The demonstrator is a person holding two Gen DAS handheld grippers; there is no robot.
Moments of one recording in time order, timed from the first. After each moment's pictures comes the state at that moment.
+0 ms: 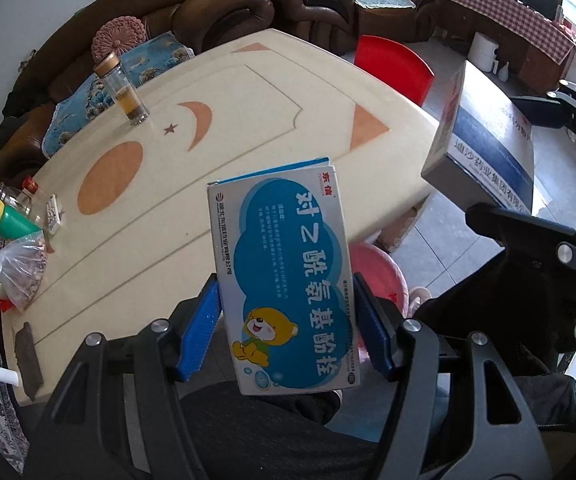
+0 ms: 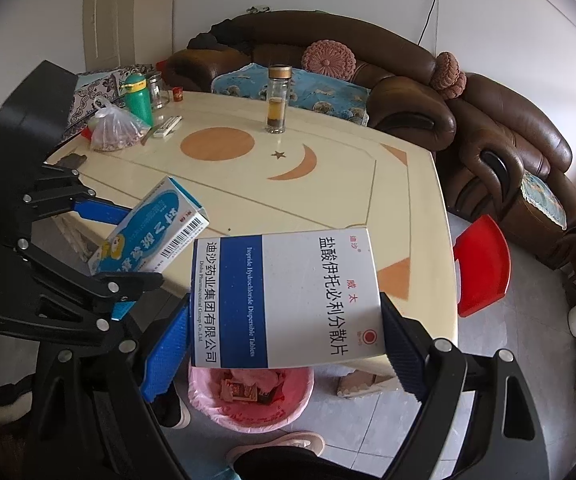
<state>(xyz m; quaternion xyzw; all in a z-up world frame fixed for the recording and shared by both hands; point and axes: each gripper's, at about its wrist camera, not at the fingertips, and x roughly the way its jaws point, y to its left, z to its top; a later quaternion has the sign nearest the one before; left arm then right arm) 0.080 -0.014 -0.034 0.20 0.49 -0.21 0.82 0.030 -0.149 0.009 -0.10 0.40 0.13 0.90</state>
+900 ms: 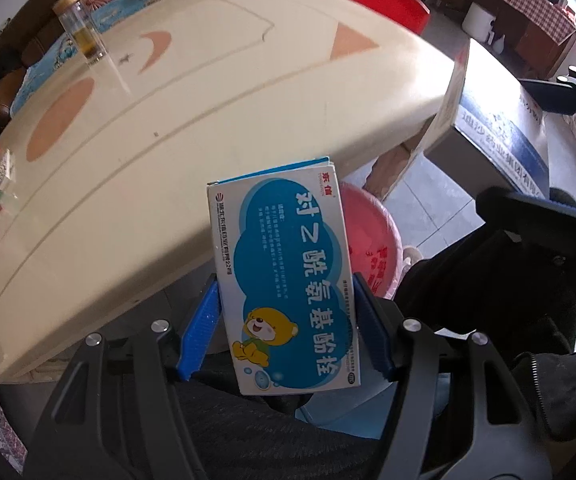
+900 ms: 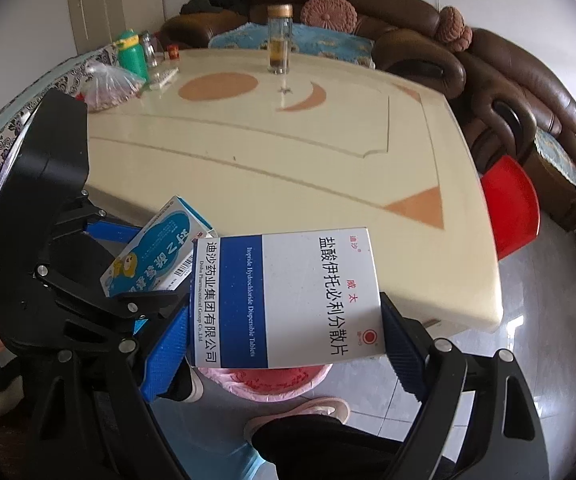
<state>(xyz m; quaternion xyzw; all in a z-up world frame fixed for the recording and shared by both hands) 0.076 -0.020 -0.145 0.20 0.55 -0.22 0.78 0.027 -0.146 -0.090 -0.07 0.47 0.12 0.87</state>
